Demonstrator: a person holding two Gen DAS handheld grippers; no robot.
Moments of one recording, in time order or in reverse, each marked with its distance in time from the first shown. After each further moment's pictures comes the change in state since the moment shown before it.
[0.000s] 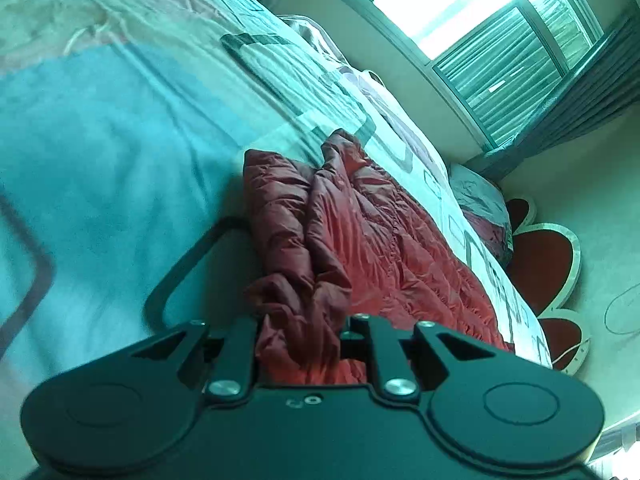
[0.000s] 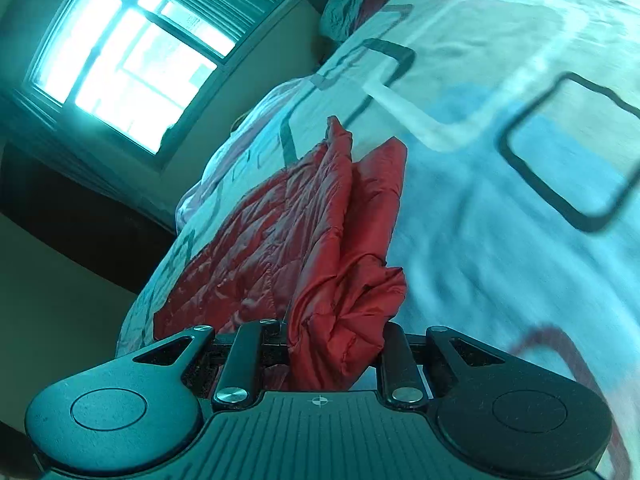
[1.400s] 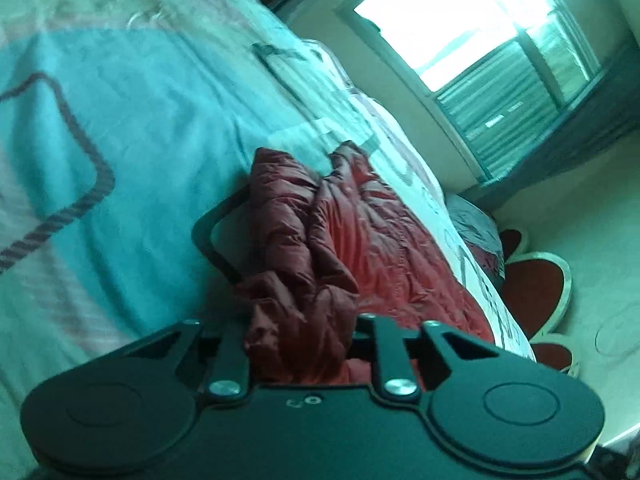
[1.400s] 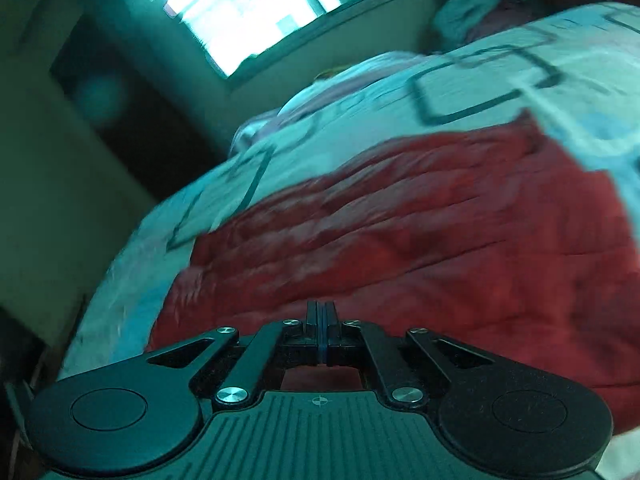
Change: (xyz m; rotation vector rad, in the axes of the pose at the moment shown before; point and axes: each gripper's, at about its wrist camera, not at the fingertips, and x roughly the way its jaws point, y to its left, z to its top) left arm -0.016 0.021 -0.041 -0.045 -0.104 -0.031; right arm 0.055 0.124 -0.085 -0.413 0.103 0.032
